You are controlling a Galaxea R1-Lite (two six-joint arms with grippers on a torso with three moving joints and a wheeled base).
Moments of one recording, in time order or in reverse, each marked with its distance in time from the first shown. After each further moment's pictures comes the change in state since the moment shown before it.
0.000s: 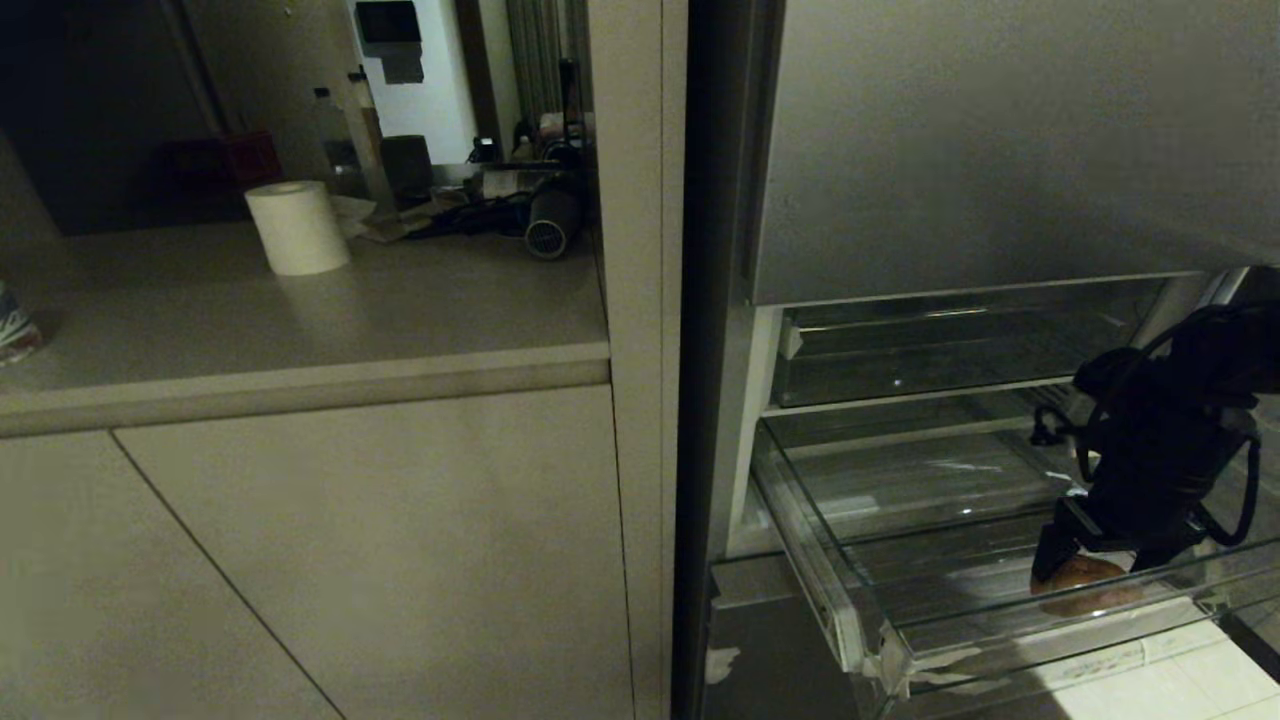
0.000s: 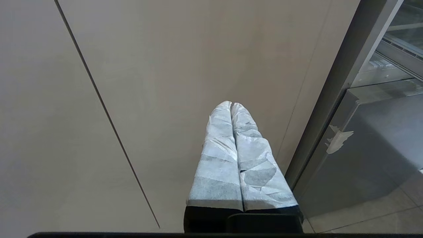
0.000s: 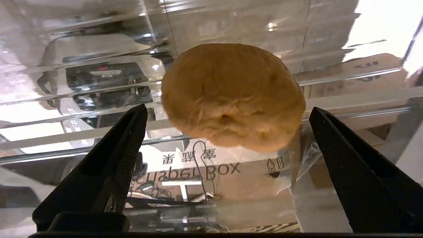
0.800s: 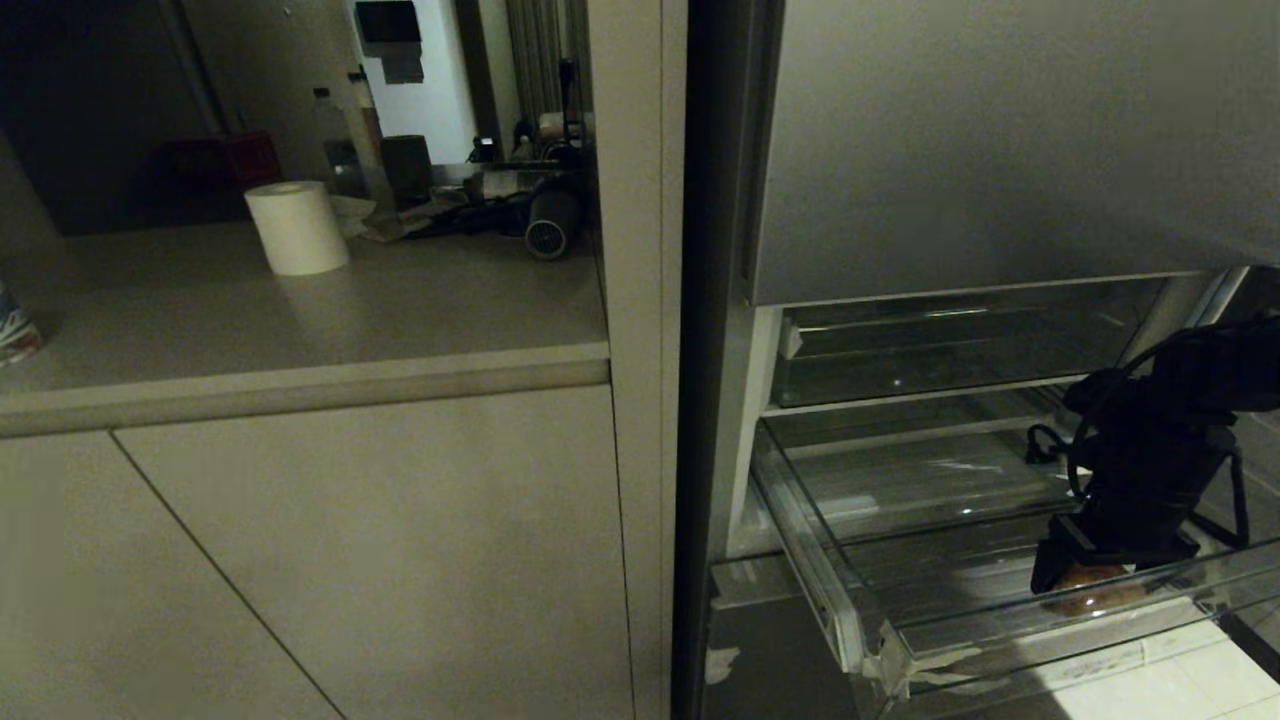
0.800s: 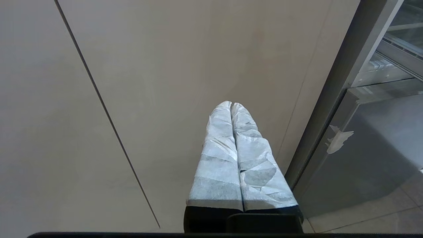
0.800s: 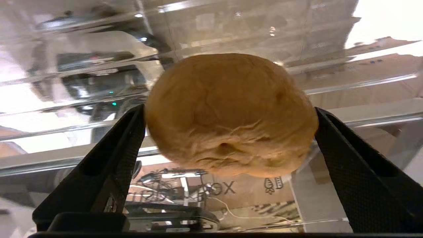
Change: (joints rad) left arm 0.000 0.000 0.000 0.000 0.000 0.000; right arm -0.011 0.055 0.009 -0.021 -0.024 0.002
